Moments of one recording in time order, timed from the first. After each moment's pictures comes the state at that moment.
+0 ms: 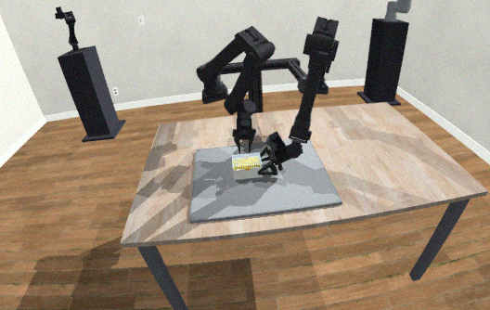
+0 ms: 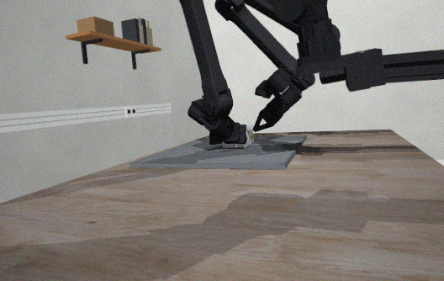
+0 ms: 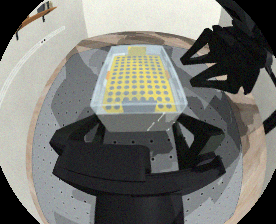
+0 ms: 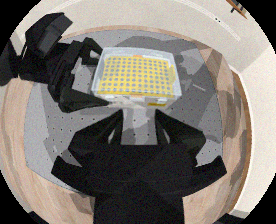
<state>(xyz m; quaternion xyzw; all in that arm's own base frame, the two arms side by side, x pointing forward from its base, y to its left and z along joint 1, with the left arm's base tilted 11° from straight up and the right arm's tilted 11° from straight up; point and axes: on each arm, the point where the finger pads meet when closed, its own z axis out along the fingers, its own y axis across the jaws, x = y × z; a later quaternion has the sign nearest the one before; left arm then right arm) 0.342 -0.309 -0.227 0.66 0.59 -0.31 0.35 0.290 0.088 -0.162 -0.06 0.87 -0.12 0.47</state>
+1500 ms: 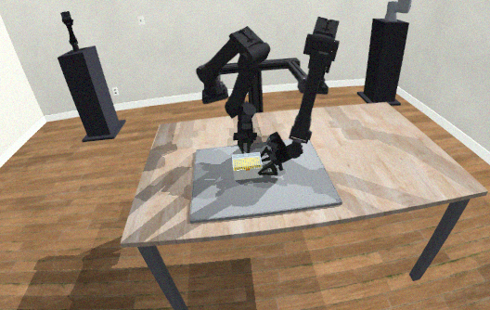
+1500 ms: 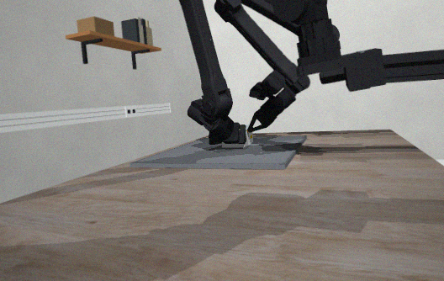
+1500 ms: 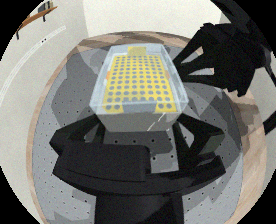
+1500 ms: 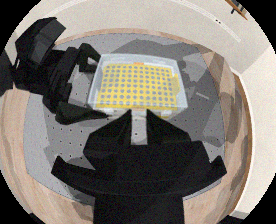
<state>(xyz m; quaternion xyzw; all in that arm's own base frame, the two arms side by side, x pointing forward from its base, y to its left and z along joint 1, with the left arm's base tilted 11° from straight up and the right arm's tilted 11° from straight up) 0.344 -0.309 -0.226 0.66 0.59 -0.31 0.35 0.313 0.090 -0.163 -0.06 0.87 -0.12 0.48</state>
